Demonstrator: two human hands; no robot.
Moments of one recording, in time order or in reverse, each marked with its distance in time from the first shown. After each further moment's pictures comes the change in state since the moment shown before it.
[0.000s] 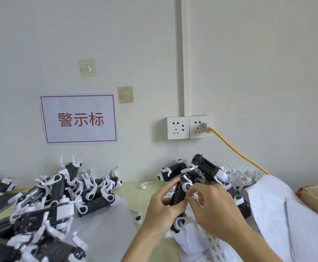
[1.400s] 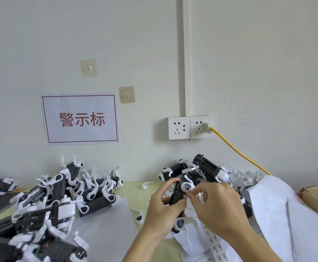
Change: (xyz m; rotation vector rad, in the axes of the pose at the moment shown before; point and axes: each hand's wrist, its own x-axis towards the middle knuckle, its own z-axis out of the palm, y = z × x) left_hand -0.003 0.006 0.002 0.036 0.051 -0.014; right_hand 0.000 -0.007 -0.003 -0.020 0.134 0.050
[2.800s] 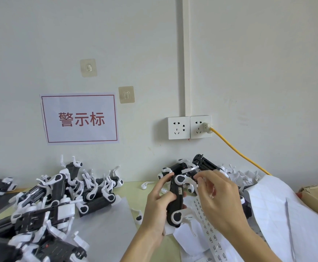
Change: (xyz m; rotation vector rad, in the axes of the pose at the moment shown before) left_hand 0.006 -0.002 -0.004 -0.341 0.004 -0.009; right_hand 0.003 0.005 0.004 0.336 0.200 0.047
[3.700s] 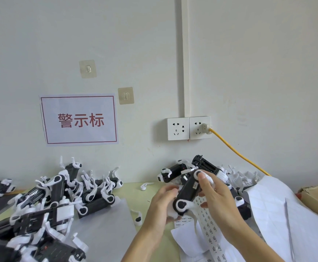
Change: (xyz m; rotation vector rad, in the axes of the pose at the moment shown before) left_hand 0.002 -0.007 -0.004 0.154 -0.051 -0.060; right_hand 0.002 0.001 0.006 0.541 -0.132 0.416
